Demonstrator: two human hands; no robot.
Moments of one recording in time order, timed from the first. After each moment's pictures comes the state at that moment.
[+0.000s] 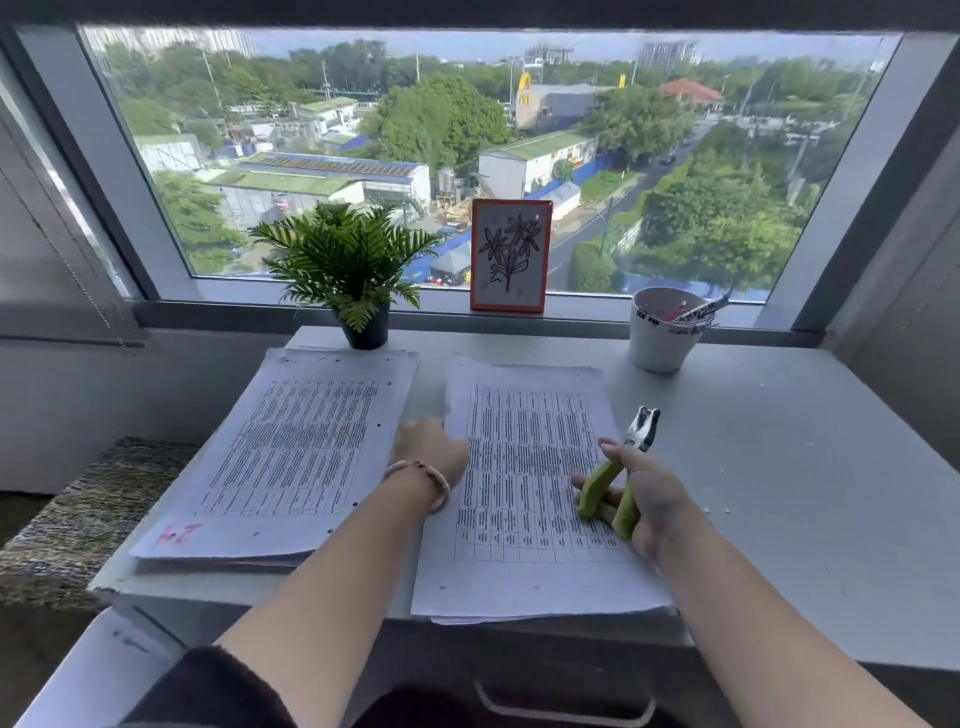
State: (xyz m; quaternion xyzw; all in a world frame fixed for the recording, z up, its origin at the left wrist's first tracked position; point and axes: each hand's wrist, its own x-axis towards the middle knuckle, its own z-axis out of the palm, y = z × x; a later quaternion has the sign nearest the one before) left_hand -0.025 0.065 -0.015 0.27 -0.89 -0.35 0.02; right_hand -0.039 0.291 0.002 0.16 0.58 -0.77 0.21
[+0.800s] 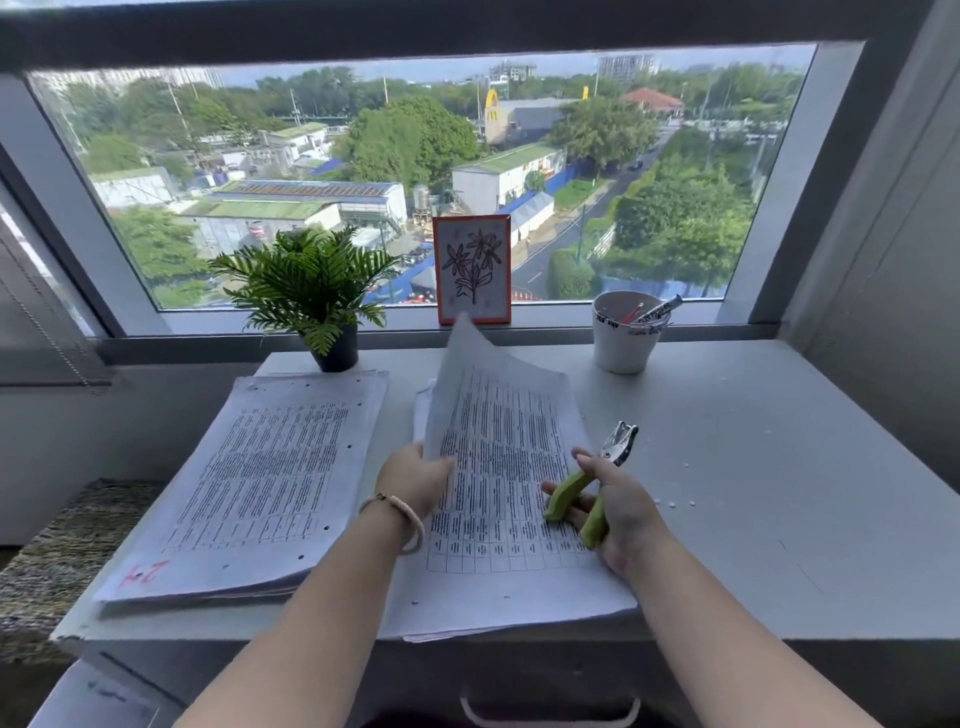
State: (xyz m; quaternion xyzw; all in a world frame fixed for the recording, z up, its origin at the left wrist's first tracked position) left_hand 0.000 0.097 0.011 0.25 -0.82 -0.51 0.02; right_hand -0.031 0.300 -0.007 0.16 0.51 -0.82 0.20
